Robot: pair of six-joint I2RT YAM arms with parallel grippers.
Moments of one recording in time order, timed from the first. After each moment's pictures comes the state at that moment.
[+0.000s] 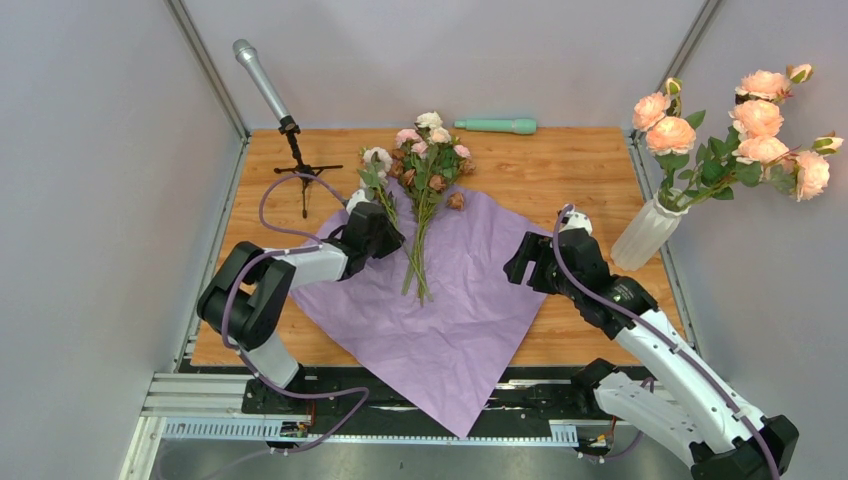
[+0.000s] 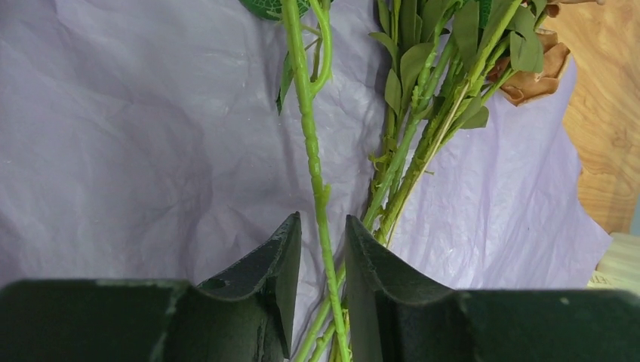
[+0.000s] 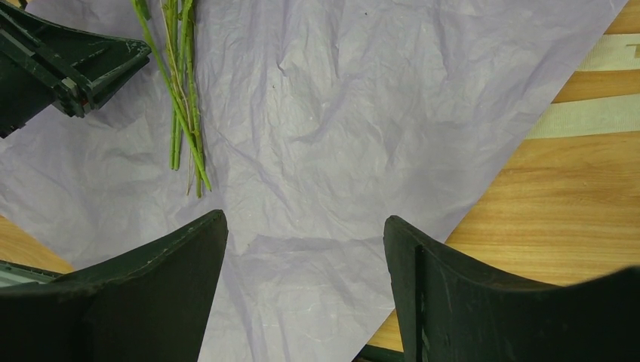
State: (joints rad) left arm -0.51 1.66 0.77 0.22 -0.11 -0.90; right arm 0.55 0.81 0.77 -0.63 0.14 0.65
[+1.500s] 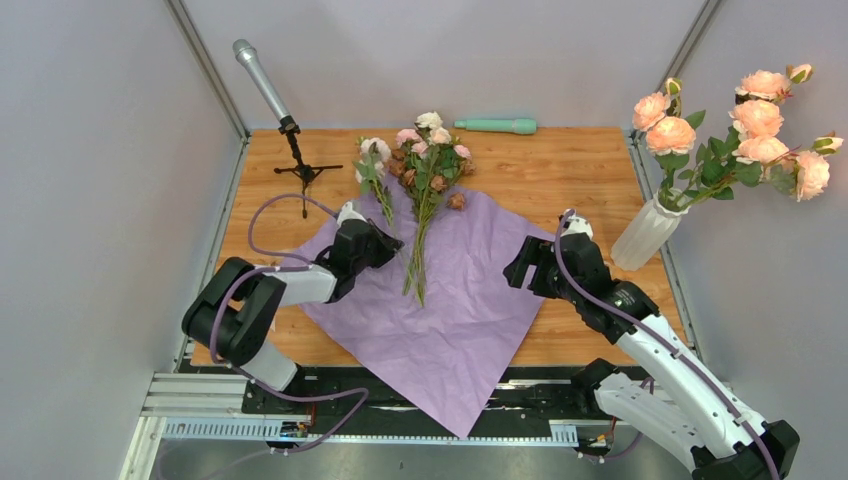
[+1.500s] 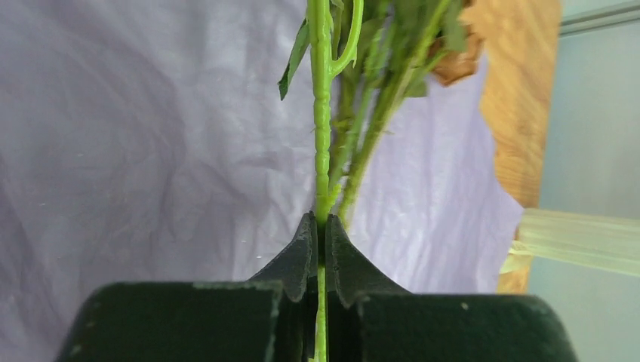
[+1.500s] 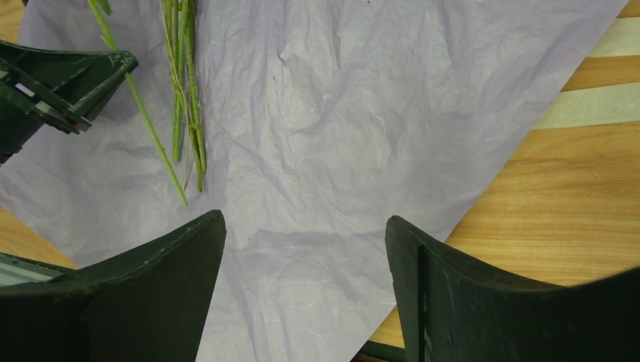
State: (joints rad) left arm -0.51 1.60 0.58 0.49 -0.04 -1.00; right arm 0.55 0.78 0.73 -0.63 0.13 0.67
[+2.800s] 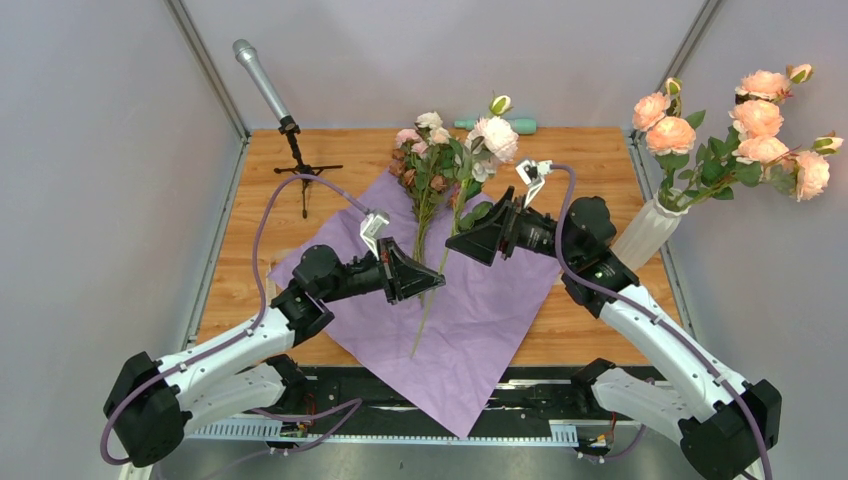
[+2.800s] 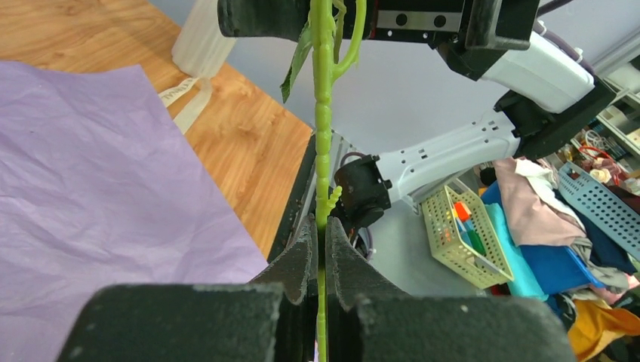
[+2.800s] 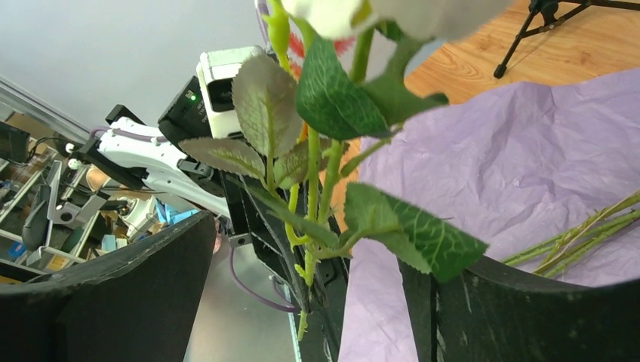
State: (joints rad) left arm -0.79 0.93 0.52 0.54 0.54 -0.72; right arm 0.54 0.98 0.84 0.23 -0.70 0.74
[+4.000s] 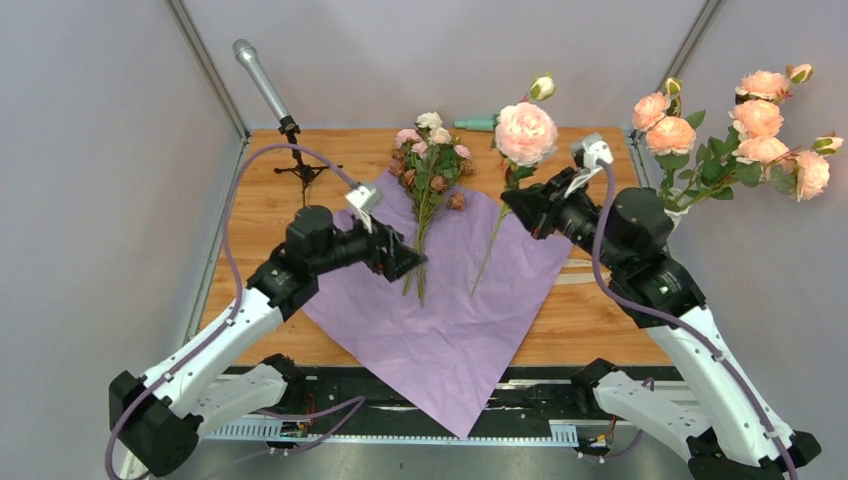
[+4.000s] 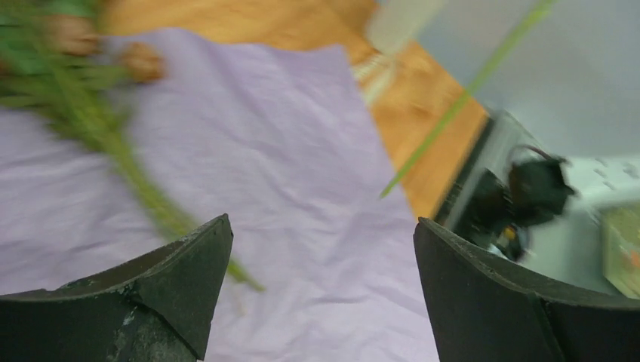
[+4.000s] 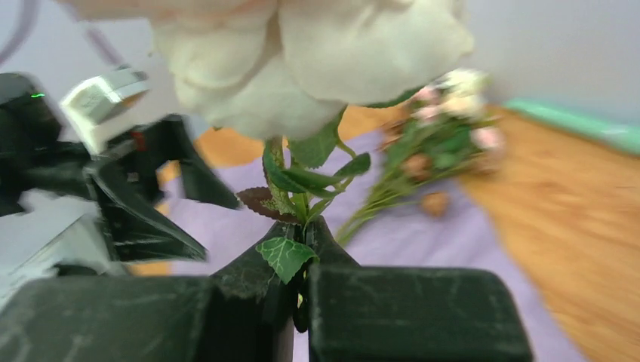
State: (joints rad) left arm -0.65 0.95 0.78 -0.05 0.46 -0.35; right arm 0.54 0.86 1.15 -0.31 -0.24 0.28
